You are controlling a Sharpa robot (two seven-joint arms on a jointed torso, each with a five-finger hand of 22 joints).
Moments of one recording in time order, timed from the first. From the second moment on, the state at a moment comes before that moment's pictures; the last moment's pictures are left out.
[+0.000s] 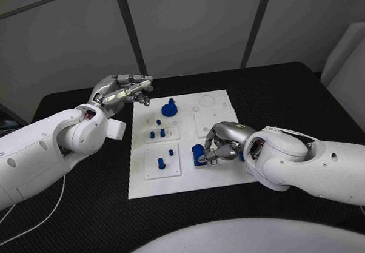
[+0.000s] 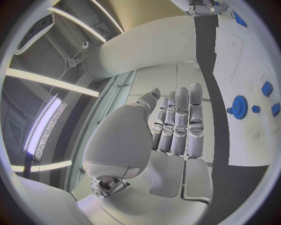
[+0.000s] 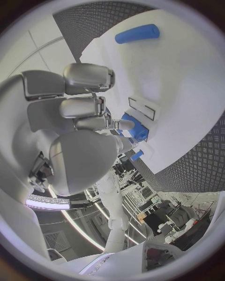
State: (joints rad) left arm 1.05 -0.82 0.12 1.36 -0.20 -0.09 0.31; left_hand 1.41 -0.08 0.29 0.06 0.14 0.99 0.18 0.14 0.08 1.01 0.11 0.39 0.20 1.06 0.04 1.01 0.45 0.19 1.11 0.14 0.32 1.19; right arm 0.85 -0.82 0.09 1.77 -1.58 -0.29 -0.47; right_hand 1.38 0.06 -0.23 0.18 0.23 1.05 0.03 0.46 0.46 1.45 -0.04 1.33 1.44 1.47 -0.09 1.53 1.31 0.07 1.42 0.02 1.41 1.31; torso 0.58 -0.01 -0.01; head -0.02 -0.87
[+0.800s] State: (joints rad) left arm 1.05 -0.82 0.12 1.36 -0.20 -0.08 0.31; left_hand 1.41 -0.08 0.29 0.06 0.14 0.99 0.18 0.14 0.08 1.01 0.11 0.39 0.20 1.06 0.04 1.01 0.45 0.19 1.11 0.14 0.32 1.19; right arm 0.85 -0.80 0.09 1.75 -1.59 -0.27 -0.45; right_hand 1.40 0.05 -0.21 0.15 0.19 1.05 0.03 0.46 0.47 1.45 -0.03 1.34 1.48 1.47 -0.09 1.53 1.31 0.07 1.42 0.02 1.41 1.31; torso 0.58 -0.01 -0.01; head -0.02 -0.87
